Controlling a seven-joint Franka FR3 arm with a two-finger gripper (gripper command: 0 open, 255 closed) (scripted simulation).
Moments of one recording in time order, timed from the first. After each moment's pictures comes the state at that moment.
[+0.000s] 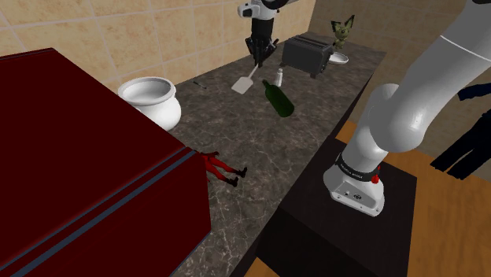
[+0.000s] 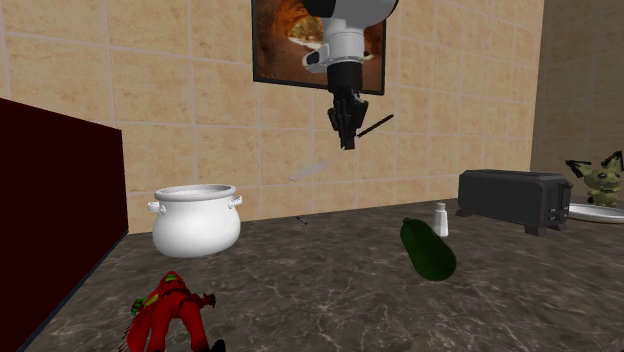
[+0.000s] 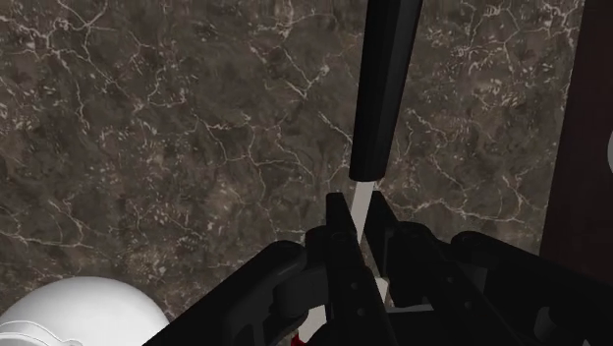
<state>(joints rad) 0.27 -0.22 -0.32 -2.19 -0.15 1.98 -1.54</state>
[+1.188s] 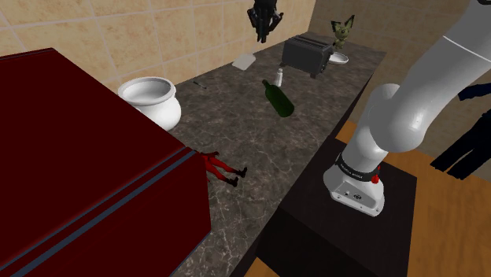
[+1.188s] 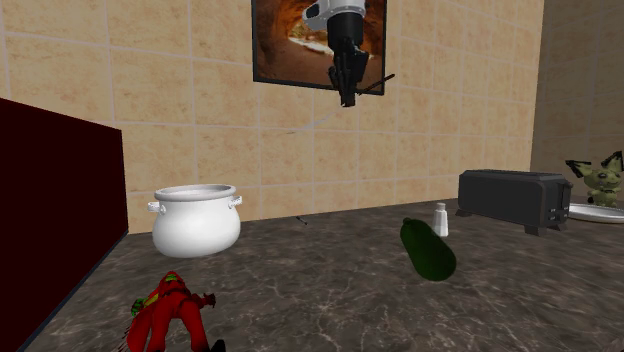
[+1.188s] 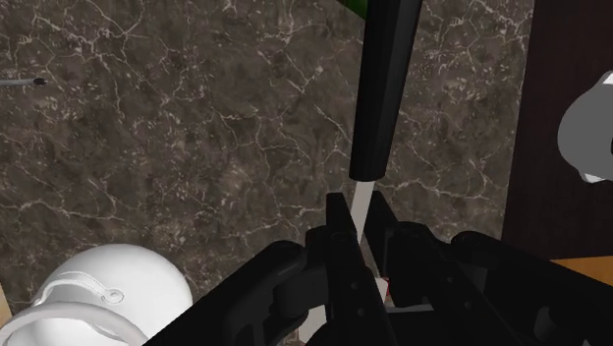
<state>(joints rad) 0.27 -0.24 -0.31 -1.97 -0.14 1.74 -1.55</state>
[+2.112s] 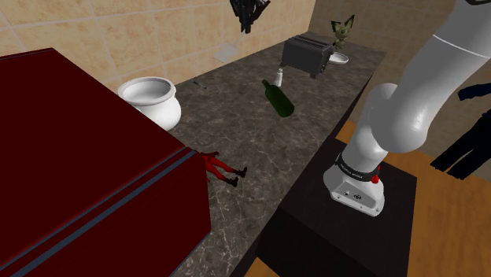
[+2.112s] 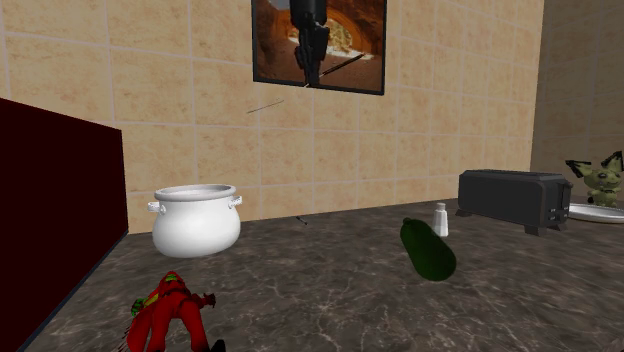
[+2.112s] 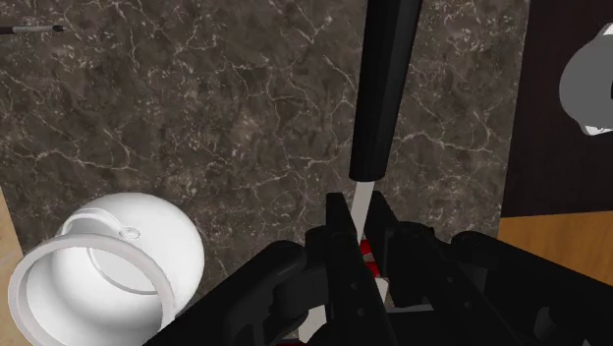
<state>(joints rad) 0.33 -0.15 -0.23 -1.79 -0.10 1.63 -1.44</state>
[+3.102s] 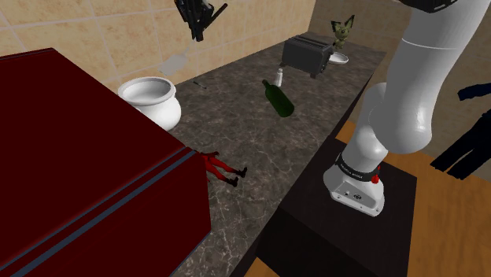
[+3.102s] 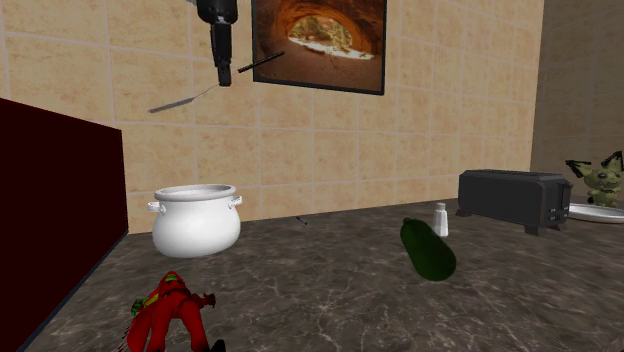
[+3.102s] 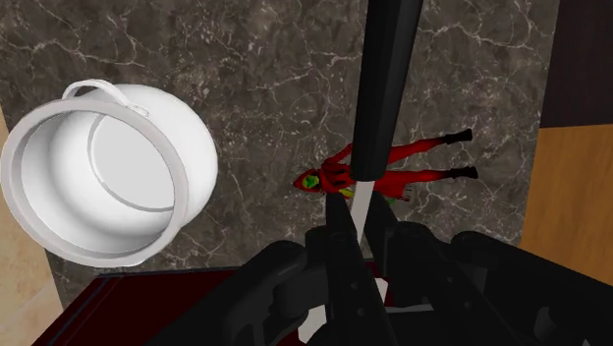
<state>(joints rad) 0.46 0.13 -0.10 -1.46 -0.05 1.56 -1.19</state>
